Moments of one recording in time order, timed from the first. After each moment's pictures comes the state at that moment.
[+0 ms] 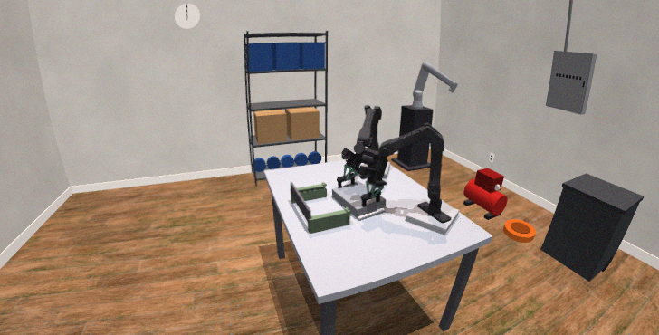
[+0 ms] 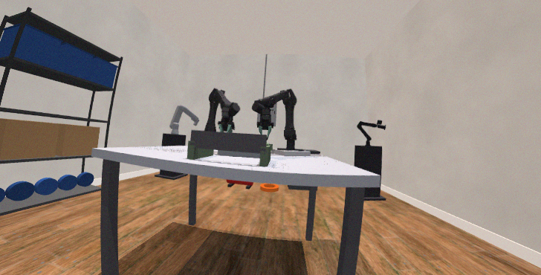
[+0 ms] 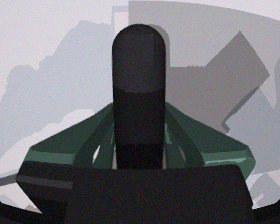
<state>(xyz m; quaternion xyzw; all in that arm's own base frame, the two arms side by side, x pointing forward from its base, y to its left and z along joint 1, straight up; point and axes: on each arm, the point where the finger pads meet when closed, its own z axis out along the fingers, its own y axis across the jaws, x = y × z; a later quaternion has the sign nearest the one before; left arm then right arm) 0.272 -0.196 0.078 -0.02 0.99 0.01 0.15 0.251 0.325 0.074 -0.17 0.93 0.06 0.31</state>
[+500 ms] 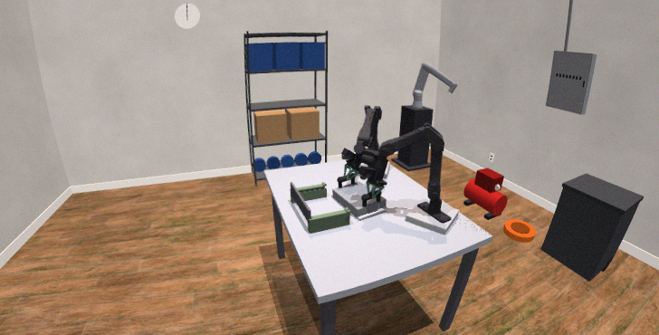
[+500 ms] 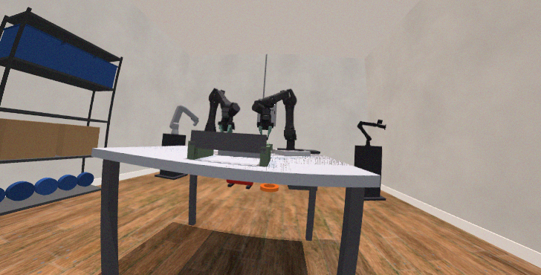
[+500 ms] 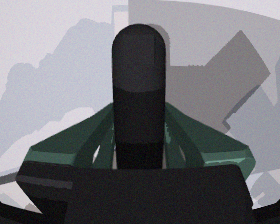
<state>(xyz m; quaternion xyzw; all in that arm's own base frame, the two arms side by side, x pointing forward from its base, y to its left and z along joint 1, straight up) 0.270 -0.195 0.078 -0.02 0.99 0.01 0.14 0.249 0.325 0.073 -0.17 0.94 0.06 0.30</state>
